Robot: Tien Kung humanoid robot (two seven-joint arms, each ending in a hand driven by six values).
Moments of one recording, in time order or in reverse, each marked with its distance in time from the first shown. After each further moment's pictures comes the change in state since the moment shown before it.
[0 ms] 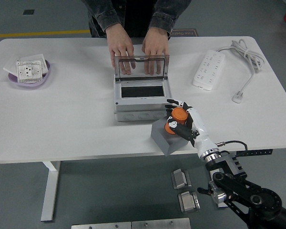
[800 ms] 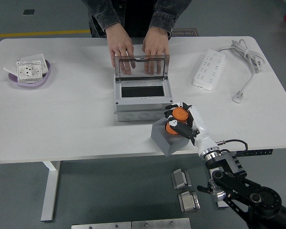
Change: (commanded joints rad) left arm 0.000 -0.001 0.007 0.000 -0.011 -0.003 -0.001; right arm 0.022 -0.004 0.010 0.011 -0.015 -0.032 -0.004
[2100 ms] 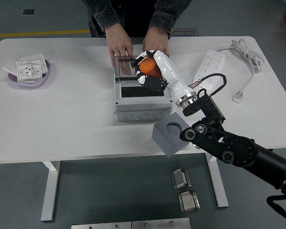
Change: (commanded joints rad) left arm 0.002 0.010 0.026 0.003 -0.021 0.000 0.001; right arm 0.488 0.073 -0.176 -0.158 -0.506 -0.031 -0.290
